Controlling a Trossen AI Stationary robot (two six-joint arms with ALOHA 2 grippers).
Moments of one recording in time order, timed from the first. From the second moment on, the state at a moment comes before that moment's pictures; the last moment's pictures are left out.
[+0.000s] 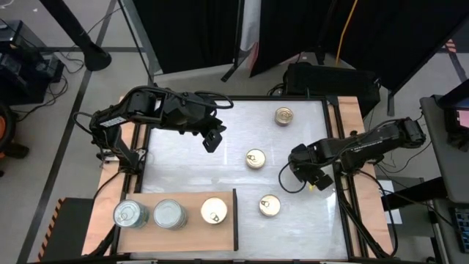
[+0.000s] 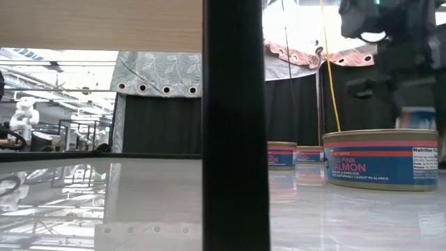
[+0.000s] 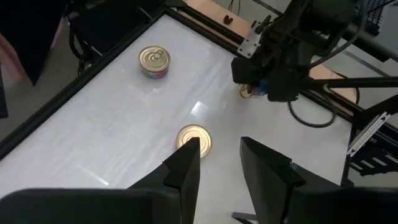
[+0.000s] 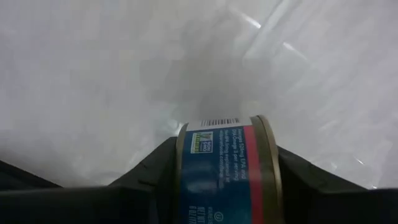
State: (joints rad) left arm -0.06 1.72 2.33 -1.34 -0.27 -0.56; right arm 0.15 1.23 0.78 -1.07 -0.02 -0.39
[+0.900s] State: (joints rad) left arm -0.21 1.61 2.33 -1.28 -0.08 -0.78; right arm 0.37 1.33 1.44 -0.18 -0.02 -0.09
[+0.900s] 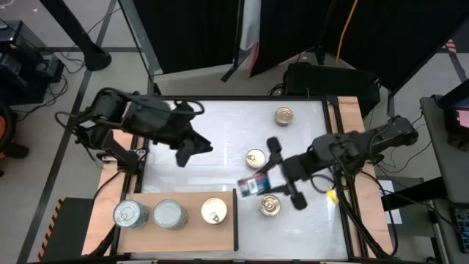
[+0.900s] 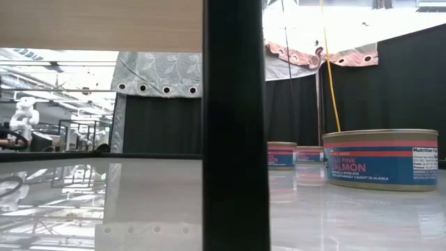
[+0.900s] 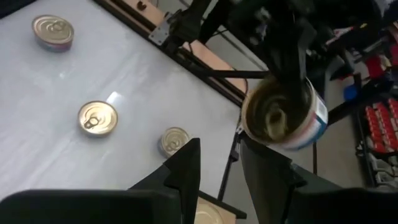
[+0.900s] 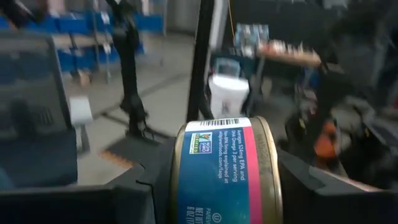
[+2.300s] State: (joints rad) left arm -0.42 1.52 2.33 -1.30 -0.19 -0.93; right arm 0.48 1.95 1.86 -0.37 0.29 -0.82
